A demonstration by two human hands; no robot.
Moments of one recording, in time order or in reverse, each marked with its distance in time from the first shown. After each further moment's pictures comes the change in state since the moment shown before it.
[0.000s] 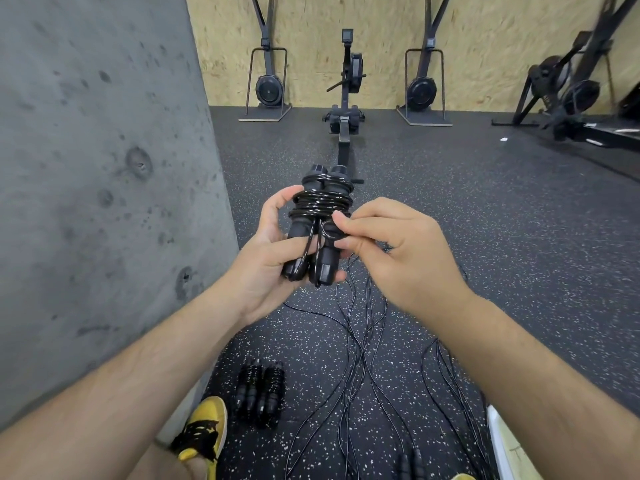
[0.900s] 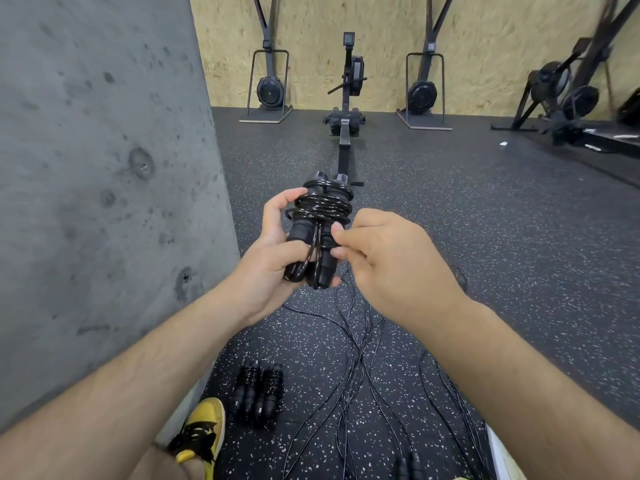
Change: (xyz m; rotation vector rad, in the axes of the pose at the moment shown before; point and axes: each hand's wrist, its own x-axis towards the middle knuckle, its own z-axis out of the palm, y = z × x) left_hand -0.001 0.003 0.003 0.121 0.019 0.035; right_hand 0.007 -0.017 0.007 -0.368 -0.099 -0.082
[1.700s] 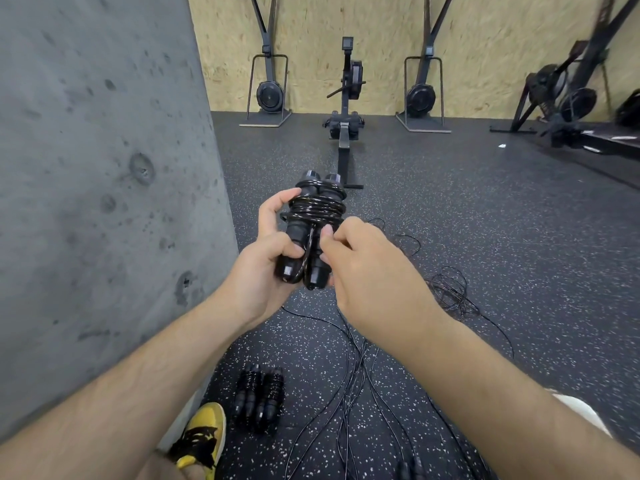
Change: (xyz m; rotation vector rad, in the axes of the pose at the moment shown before) left_hand 0.000 0.003 0.005 -0.124 0.104 0.040; right_hand -0.011 -0.015 0.014 -0.232 -0.120 0.018
